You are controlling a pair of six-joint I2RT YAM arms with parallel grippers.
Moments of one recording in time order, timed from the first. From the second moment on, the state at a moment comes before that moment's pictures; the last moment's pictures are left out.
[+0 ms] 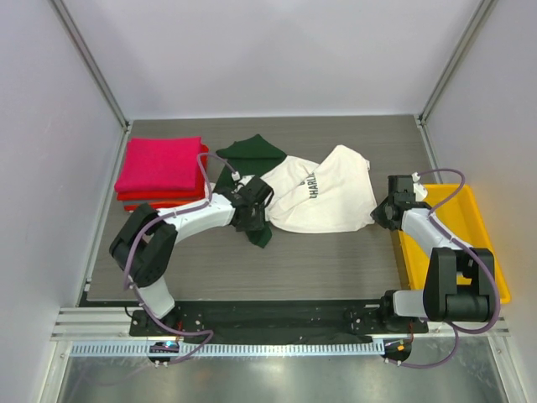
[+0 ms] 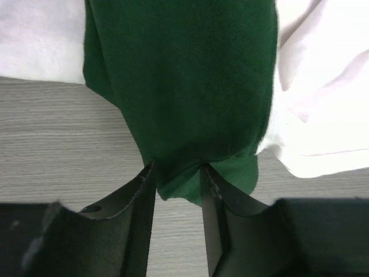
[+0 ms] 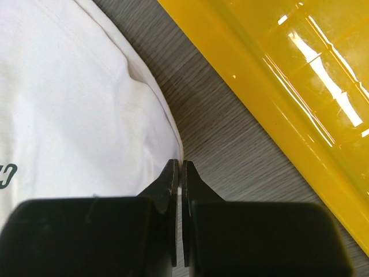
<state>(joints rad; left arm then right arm) -0.74 1.72 1.11 -0.54 -0.24 -0.74 -0.04 1.33 0.69 -0.34 0.15 0.73</state>
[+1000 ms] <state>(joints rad) -0.88 2.26 2.09 -0.86 -0.33 -0.54 -0.04 1.30 0.67 -0.34 0.14 0.75</state>
